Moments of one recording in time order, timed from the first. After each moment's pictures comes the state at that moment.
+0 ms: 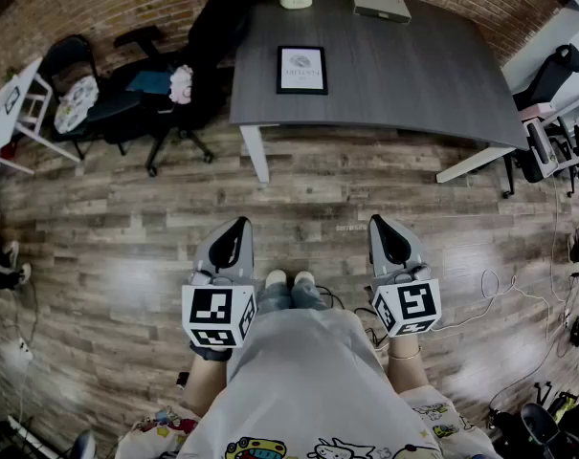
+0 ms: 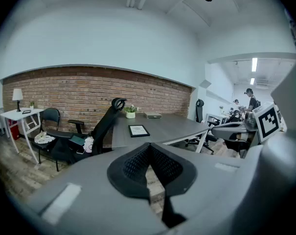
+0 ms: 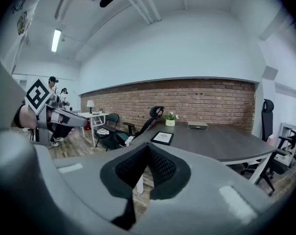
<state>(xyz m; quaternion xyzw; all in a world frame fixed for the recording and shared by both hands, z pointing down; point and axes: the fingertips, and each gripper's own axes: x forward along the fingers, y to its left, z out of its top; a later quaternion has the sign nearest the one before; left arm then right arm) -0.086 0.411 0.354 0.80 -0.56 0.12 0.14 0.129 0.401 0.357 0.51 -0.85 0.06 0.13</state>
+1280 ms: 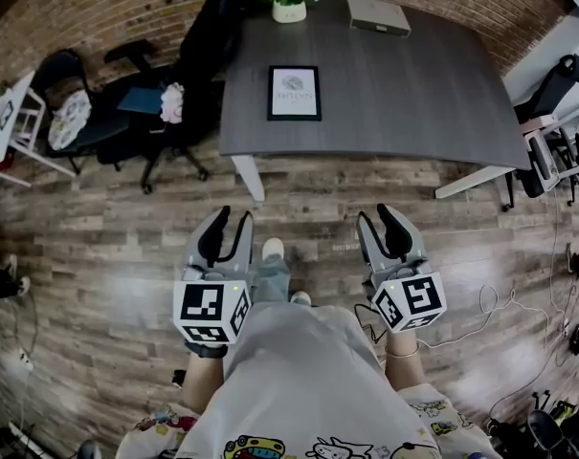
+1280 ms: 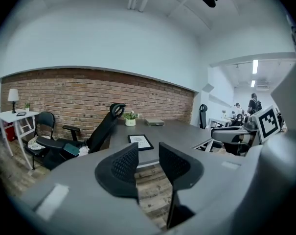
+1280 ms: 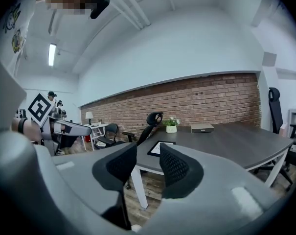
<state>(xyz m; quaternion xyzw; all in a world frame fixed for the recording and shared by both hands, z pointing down) -0.080 0.316 0.341 0.81 -0.57 0.09 0.12 0.134 0.309 0.346 0.50 -0.86 0.08 0.06</state>
